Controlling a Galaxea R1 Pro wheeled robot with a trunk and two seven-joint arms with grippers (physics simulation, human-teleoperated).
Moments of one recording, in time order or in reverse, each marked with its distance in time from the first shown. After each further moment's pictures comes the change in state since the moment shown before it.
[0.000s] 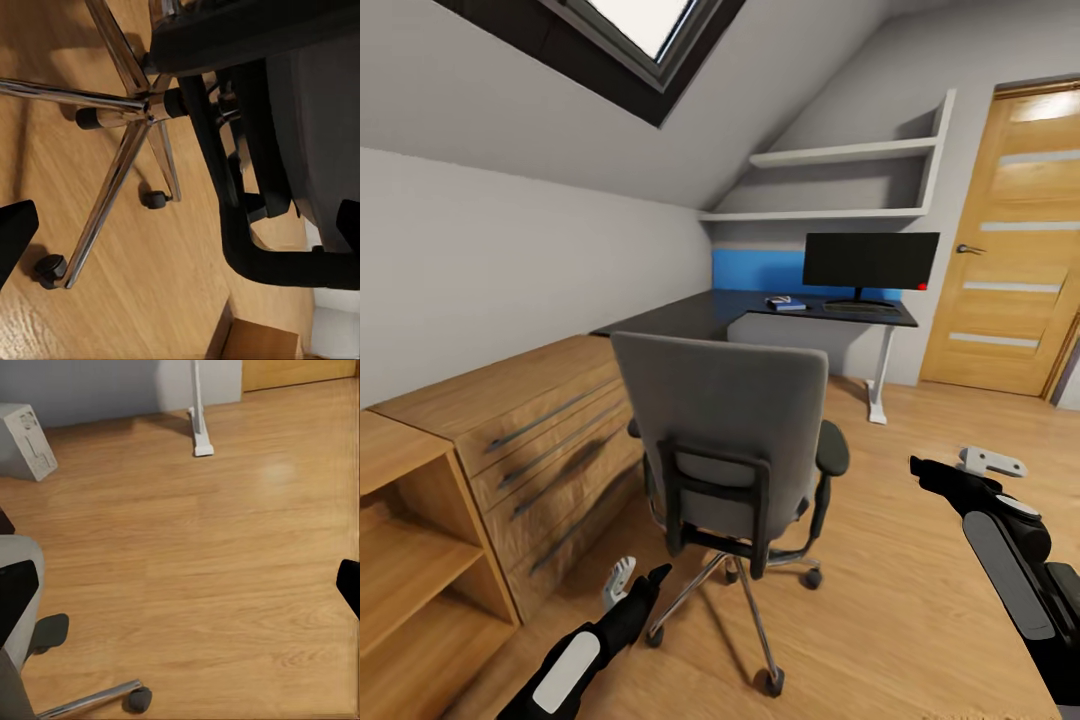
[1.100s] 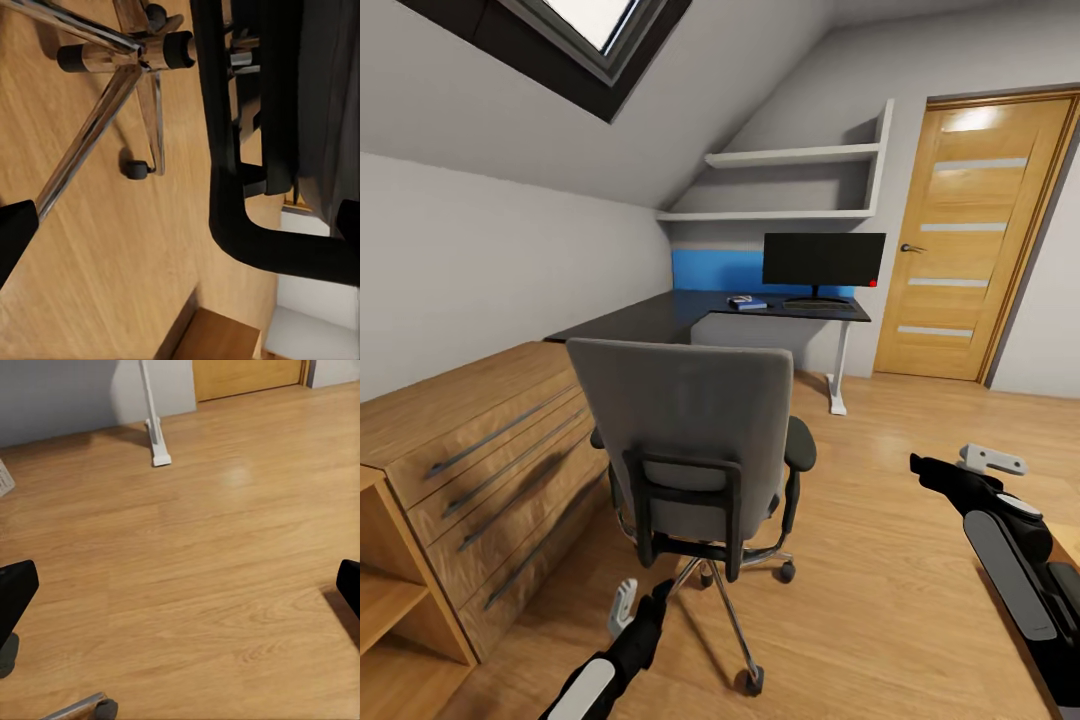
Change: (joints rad) left arm 0.022 -0.079 0.053 0.101 0.127 -0.098 -0.025; right arm 0.001 0.000 0.000 -0.019 0.001 0.002 -0.002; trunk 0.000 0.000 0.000
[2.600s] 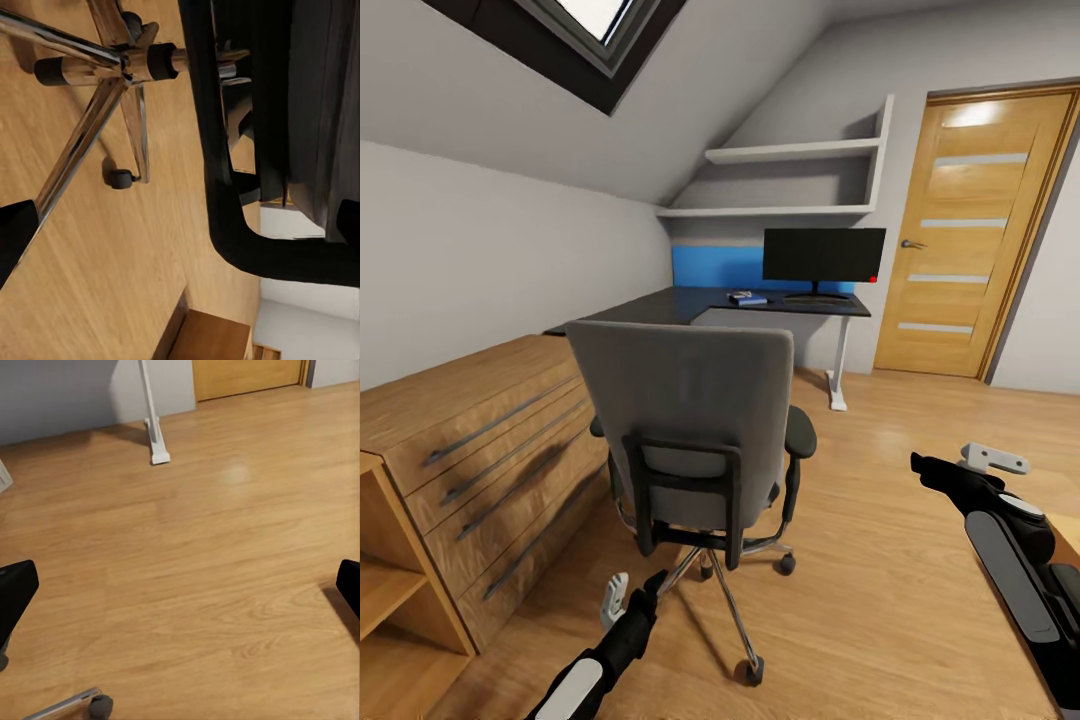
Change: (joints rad) left arm 0.000 0.037 -0.001 -0.002 -0.006 0.021 -0.111; right arm 0.005 -0.003 -0.001 -0.013 0.003 0.000 0.000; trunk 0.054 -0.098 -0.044
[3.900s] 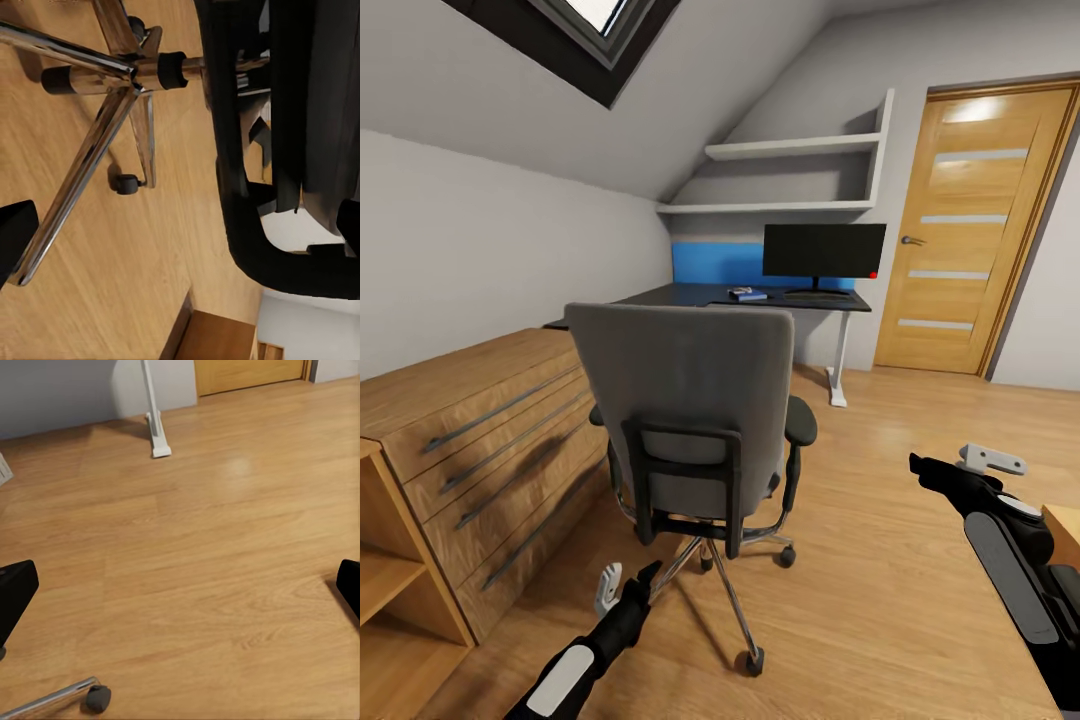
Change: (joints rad) left arm -0.027 0.032 0.001 -0.002 0.005 0.039 0.000; right arm 0.003 0.002 0.002 0.000 0.000 -0.001 0.005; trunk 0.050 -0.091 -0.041
